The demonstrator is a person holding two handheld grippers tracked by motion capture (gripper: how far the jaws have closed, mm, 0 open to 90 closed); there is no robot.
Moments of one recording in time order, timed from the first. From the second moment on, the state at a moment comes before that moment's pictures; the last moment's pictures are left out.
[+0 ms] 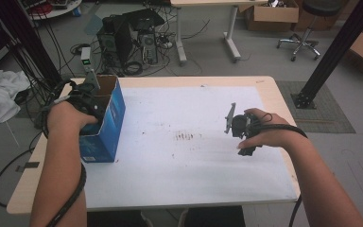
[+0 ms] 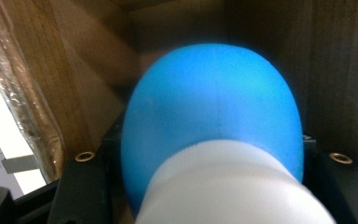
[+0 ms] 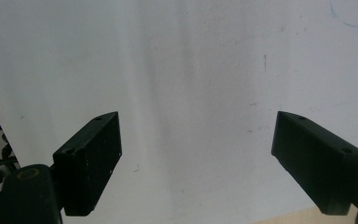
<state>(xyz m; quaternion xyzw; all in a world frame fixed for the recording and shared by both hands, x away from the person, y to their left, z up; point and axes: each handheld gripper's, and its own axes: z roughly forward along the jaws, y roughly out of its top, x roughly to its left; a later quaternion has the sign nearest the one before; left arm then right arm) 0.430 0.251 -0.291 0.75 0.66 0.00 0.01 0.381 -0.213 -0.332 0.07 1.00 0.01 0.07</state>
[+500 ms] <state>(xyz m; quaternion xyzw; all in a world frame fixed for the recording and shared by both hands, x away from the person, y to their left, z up) 0.430 0.249 -0.290 0.75 0.66 0.00 0.01 0.379 -0.216 -0.331 0.07 0.99 0.01 0.07</state>
